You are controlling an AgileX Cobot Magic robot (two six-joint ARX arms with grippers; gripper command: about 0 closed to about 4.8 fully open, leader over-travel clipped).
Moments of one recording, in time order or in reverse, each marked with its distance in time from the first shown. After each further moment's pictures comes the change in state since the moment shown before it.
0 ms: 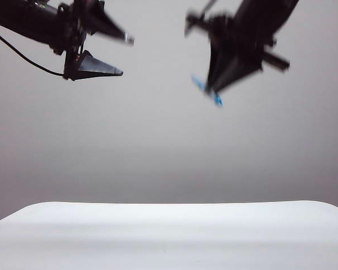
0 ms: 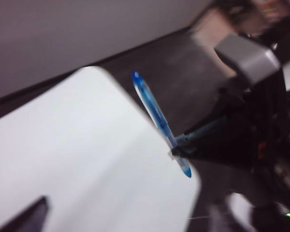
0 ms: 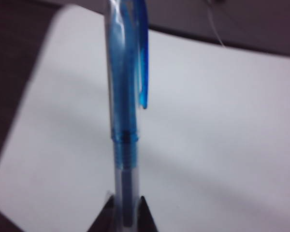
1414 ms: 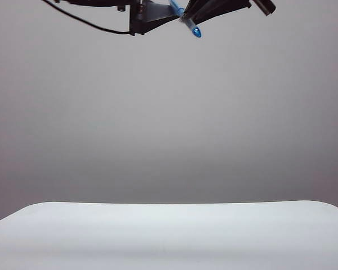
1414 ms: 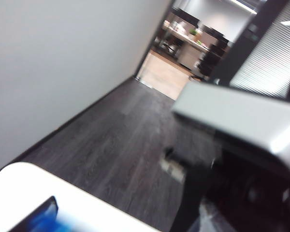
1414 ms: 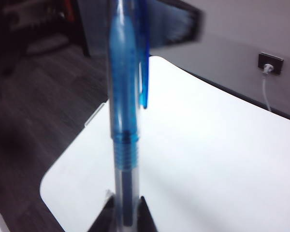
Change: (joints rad) left arm -0.244 0.000 0.000 0.567 -0.072 -0.288; right arm 0.057 -0.164 0.000 0.070 -0.109 -0.090
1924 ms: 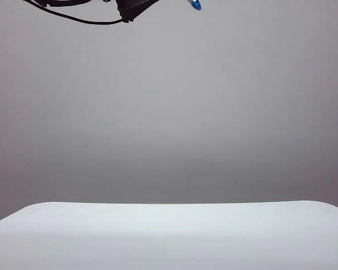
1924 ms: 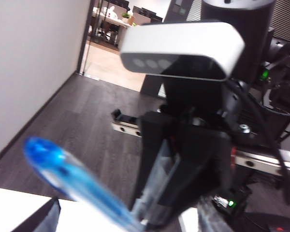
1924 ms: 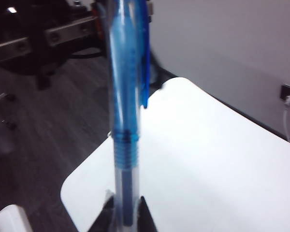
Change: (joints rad) left arm 0.080 0.001 -0.002 0.097 0.354 0.053; right arm -0.001 -0.053 0.000 0.038 -0.097 -0.051
